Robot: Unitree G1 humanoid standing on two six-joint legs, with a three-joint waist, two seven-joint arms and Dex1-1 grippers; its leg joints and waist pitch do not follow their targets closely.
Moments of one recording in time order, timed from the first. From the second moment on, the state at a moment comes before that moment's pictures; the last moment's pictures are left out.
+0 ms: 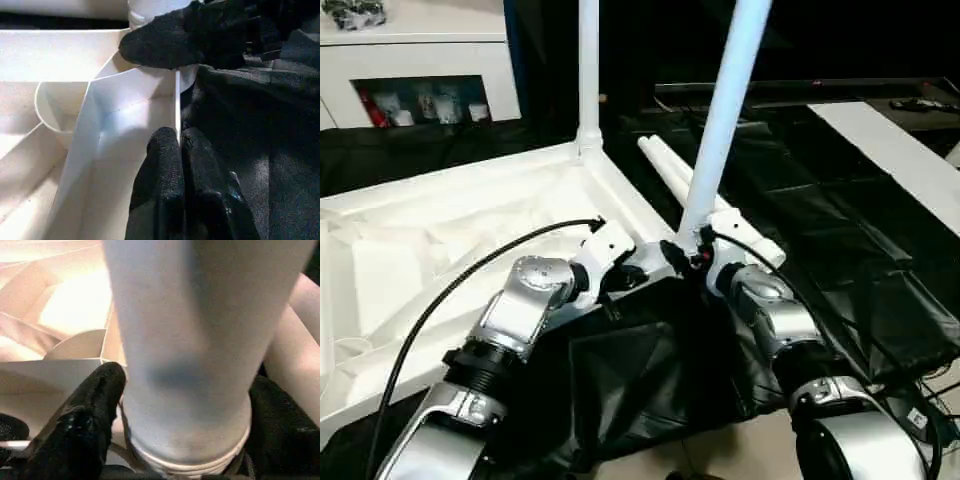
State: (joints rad) left arm -0.56 0.25 -0.25 0.43 0.07 0.36 -0.87; right arm -0.64 -0.03 -0.01 0.87 0.07 0.04 0.46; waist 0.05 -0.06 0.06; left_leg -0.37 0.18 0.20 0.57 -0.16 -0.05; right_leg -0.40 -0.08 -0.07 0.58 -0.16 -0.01
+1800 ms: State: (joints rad) left arm -0.55 0.26 -0.25 0.42 0.12 0.37 -0.87; right arm -0.63 0.01 -0.01 0.88 0.07 0.03 0.40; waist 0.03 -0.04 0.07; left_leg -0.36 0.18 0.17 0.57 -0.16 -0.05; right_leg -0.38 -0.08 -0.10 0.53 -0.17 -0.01
